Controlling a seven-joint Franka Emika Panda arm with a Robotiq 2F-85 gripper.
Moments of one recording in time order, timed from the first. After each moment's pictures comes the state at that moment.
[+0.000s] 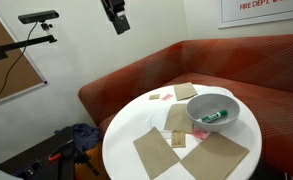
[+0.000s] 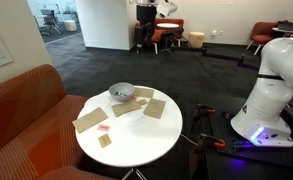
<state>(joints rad) -0.06 -0.17 -0.05 -2.16 -0.07 2.07 0.10</state>
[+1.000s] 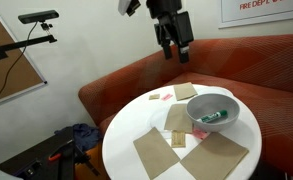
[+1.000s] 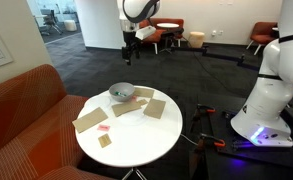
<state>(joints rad) -0.13 0.27 -0.11 -1.87 -0.04 2.14 0.03</state>
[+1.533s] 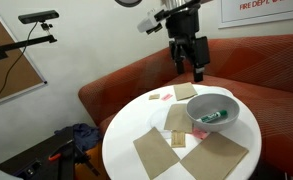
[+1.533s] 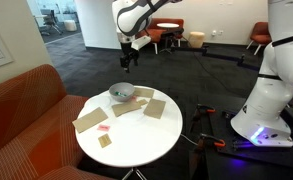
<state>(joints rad) -0.15 0.44 -0.11 -1.76 -0.04 2.14 0.02</state>
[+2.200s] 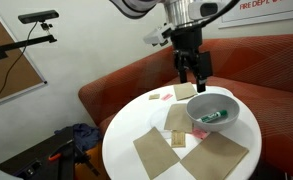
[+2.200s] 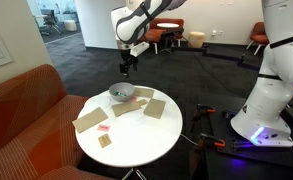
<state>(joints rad) -0.15 0.51 -0.11 -1.74 -0.04 2.18 0.03</state>
